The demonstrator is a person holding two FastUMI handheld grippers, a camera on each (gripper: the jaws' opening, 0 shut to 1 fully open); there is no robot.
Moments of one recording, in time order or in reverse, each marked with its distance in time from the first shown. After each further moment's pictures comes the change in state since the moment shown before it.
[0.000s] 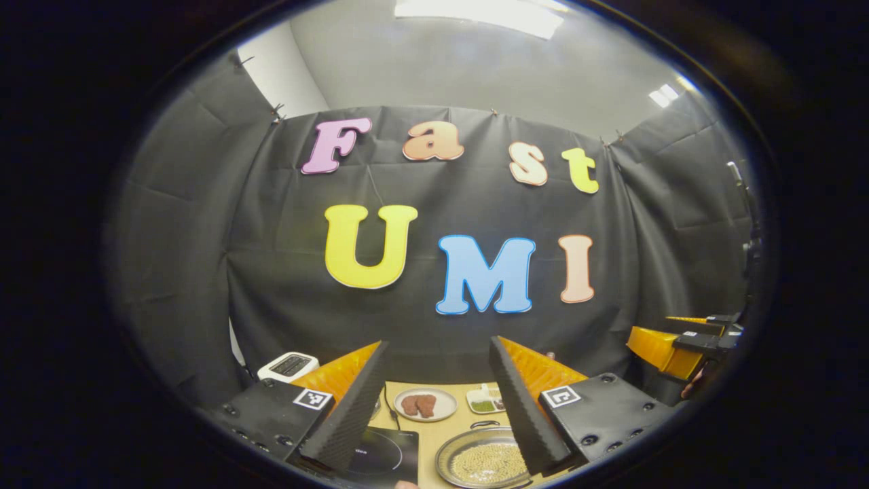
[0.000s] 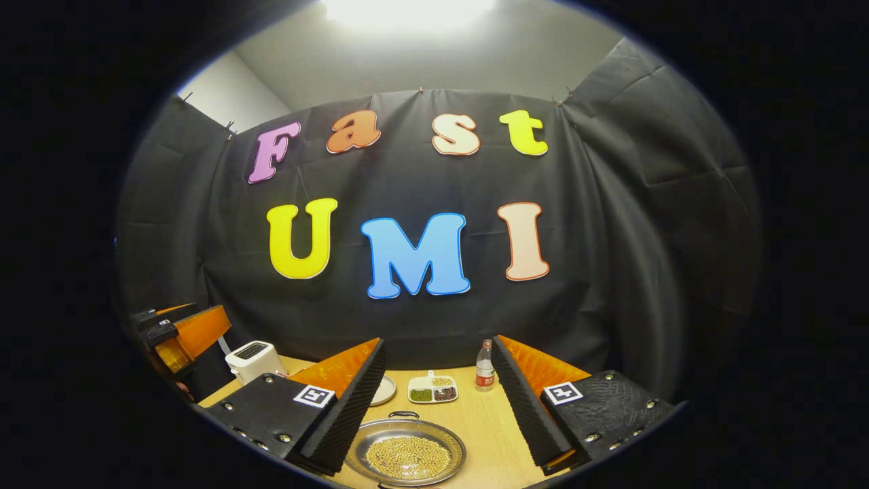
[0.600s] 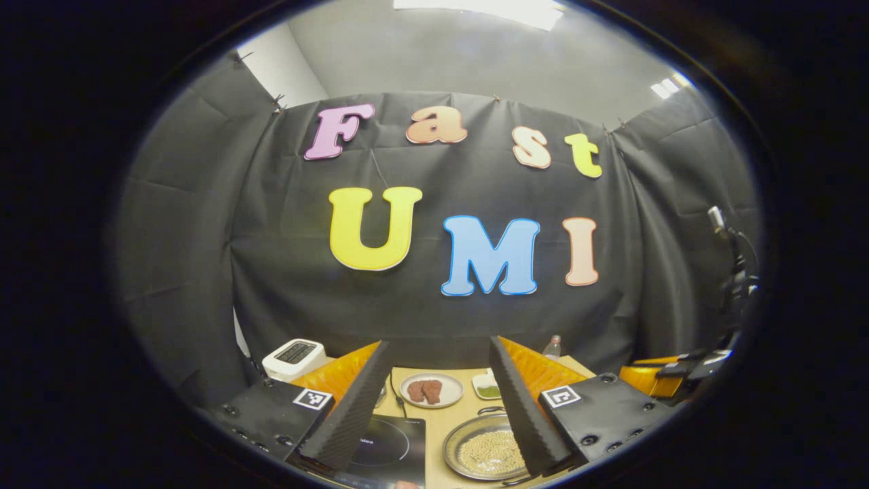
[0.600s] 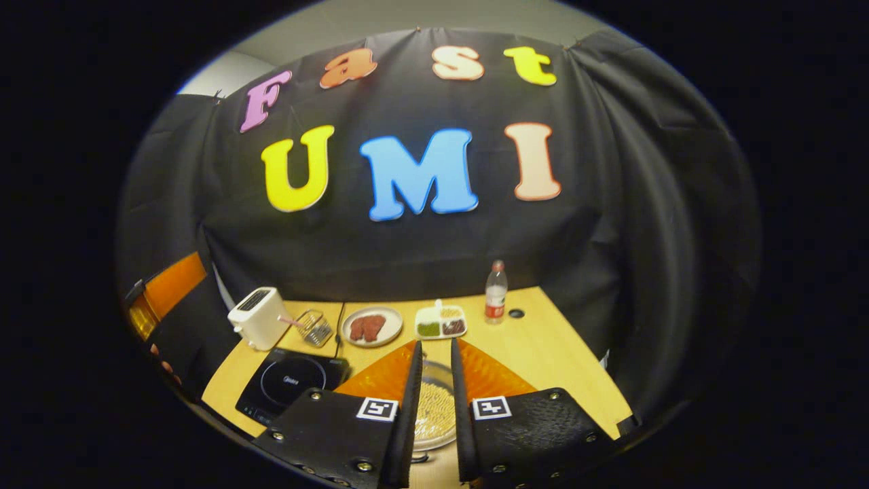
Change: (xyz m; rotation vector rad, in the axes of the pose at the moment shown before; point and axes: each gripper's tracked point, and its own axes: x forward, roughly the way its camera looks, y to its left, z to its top) left arm -0.006 0.013 -0.034 0.011 0.074 0.018; right arm -0.003 0.024 -0.125 0.043 0.424 0.095
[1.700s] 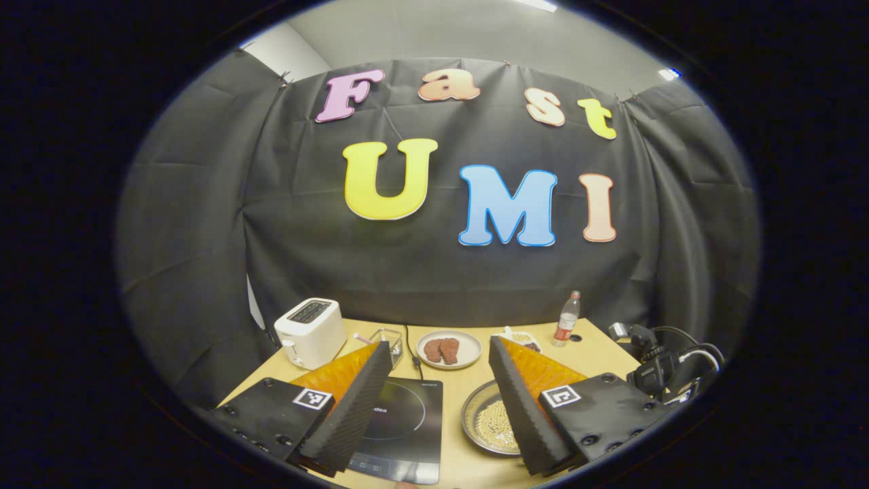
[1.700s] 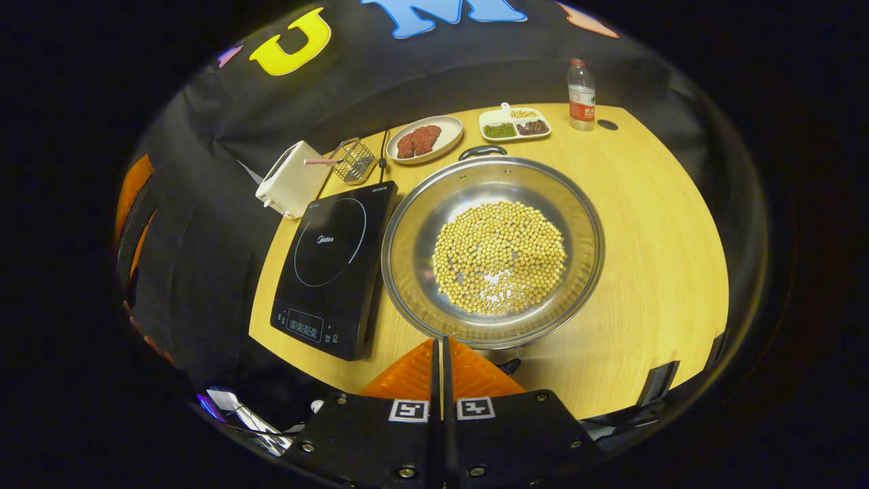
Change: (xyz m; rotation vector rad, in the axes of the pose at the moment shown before) left arm -0.008 0.020 -0.088 0.006 0.168 0.064; right arm 0.035 0.067 -0.203 0.110 0.701 0.229
